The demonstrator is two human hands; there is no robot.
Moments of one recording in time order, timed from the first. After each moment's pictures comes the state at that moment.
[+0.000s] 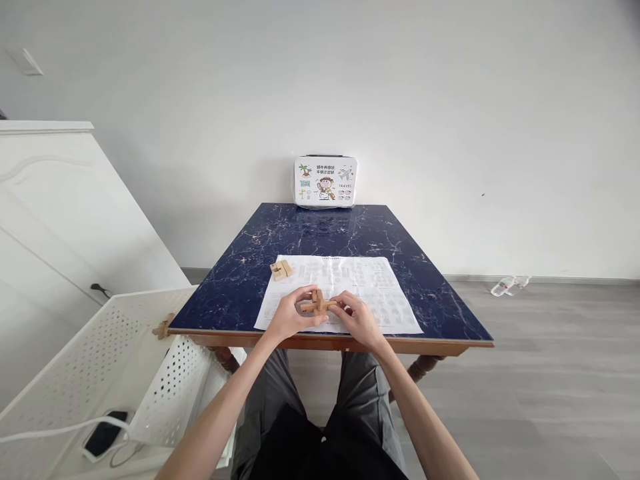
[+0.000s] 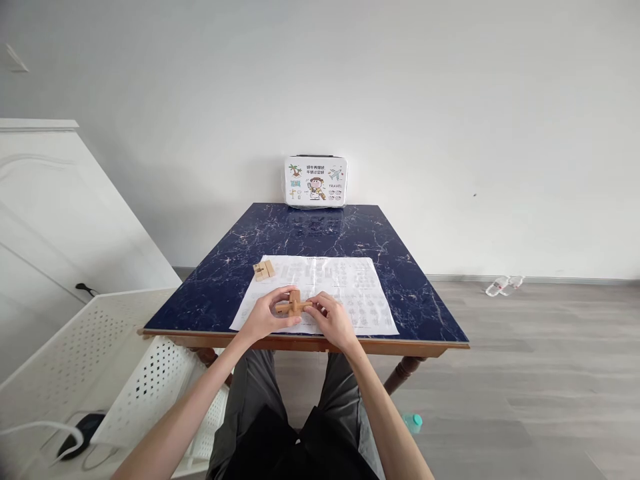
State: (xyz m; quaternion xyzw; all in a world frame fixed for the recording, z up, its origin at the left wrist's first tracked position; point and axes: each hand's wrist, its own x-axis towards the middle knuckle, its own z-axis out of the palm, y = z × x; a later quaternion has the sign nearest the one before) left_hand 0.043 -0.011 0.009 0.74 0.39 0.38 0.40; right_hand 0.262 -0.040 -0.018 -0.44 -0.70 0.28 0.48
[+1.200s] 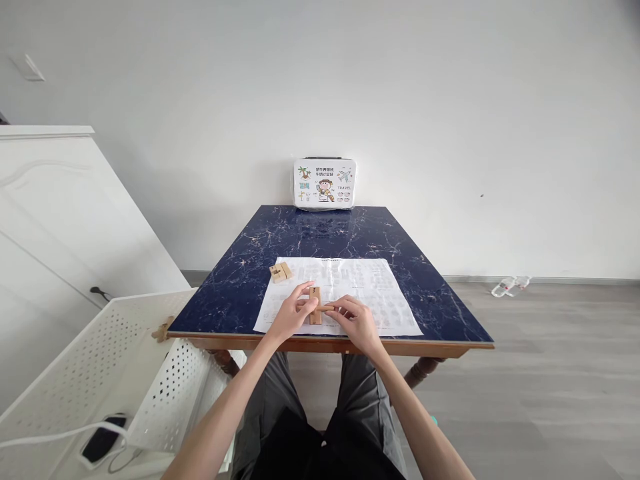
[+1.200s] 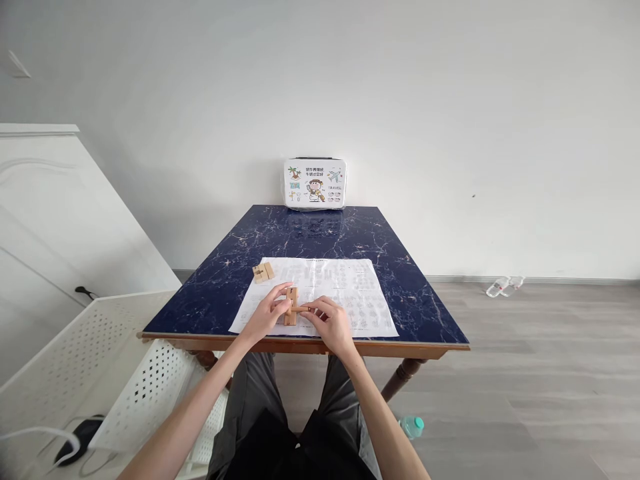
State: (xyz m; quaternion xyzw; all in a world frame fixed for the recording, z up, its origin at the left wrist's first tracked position) left_hand 0.044 -0.012 0.018 0.71 0.43 0.35 0.43; right_hand 0.252 -0.049 -0.016 -0.44 -0.68 0.25 0.53
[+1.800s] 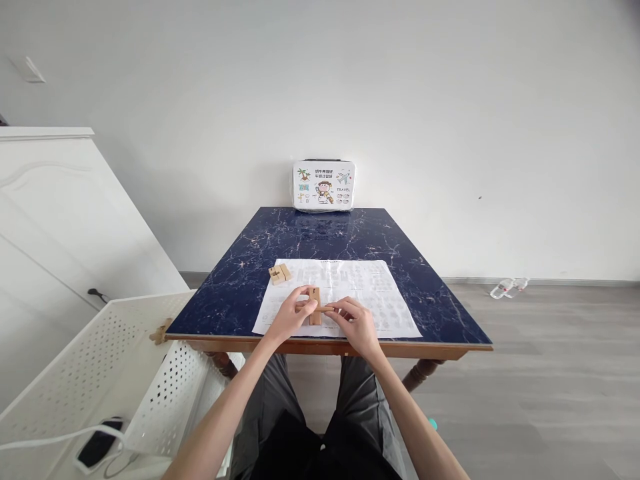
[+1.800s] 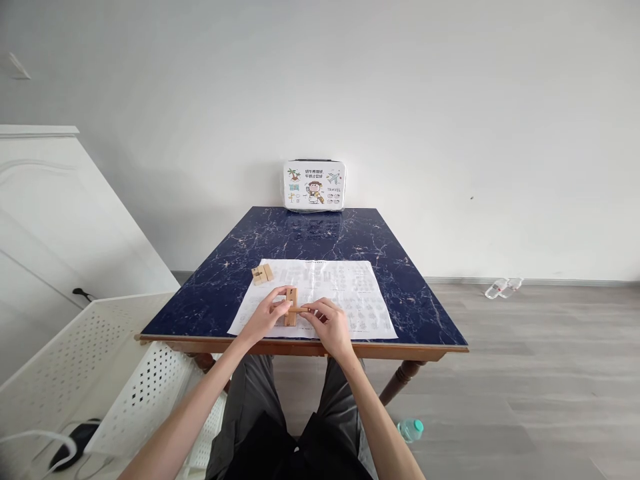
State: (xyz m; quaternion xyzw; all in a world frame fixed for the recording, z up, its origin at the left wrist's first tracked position) left_hand 0.046 -0.010 0.019 0.71 0.43 0.36 0.43; right_hand 0.251 -0.052 -0.011 -0.45 -0.66 0.24 0.55
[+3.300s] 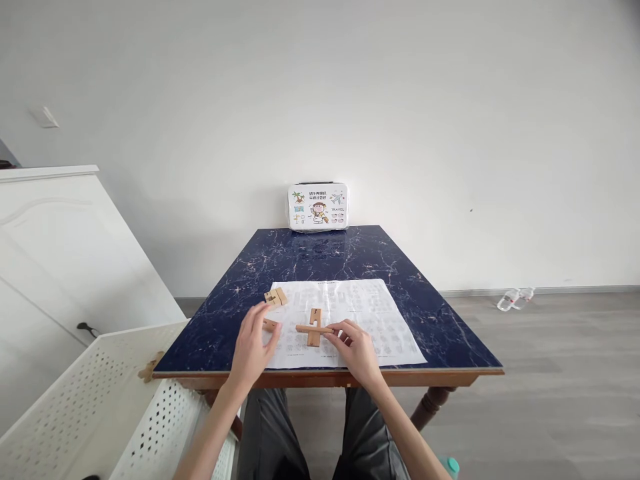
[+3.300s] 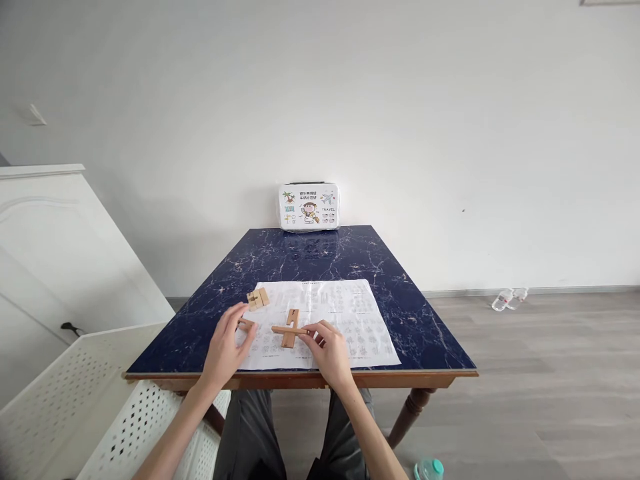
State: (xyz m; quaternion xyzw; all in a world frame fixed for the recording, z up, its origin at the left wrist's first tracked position) left_hand -0.016 -0.004 0.013 0.79 0.46 0.40 -0.05; right_hand 0.246 -0.045 -0.014 -0.48 -0.64 0.26 0.53
